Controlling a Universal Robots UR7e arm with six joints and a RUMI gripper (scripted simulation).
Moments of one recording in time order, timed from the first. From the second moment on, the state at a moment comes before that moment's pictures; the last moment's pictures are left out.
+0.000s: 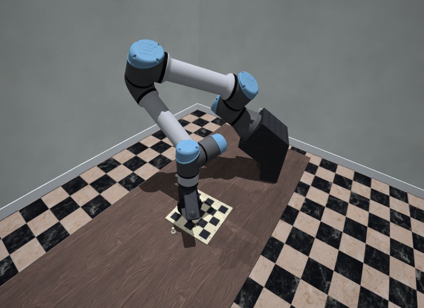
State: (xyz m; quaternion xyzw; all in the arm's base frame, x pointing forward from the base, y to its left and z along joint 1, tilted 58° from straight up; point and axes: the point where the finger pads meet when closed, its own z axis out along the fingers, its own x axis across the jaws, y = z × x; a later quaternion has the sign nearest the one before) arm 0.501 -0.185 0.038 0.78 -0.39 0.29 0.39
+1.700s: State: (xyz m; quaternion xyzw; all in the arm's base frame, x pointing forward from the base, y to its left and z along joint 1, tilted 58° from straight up) arm 0.505 -0.202 0.027 0.78 -0.39 0.29 0.39
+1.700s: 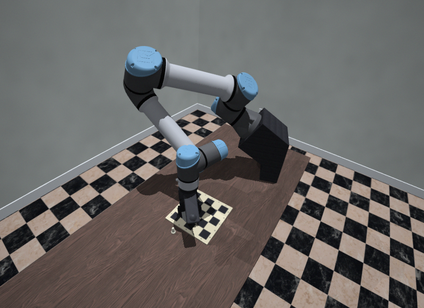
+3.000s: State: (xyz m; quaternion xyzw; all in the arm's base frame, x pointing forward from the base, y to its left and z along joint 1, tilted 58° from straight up) arm 0.505 -0.206 0.025 0.78 -0.39 0.29 0.39
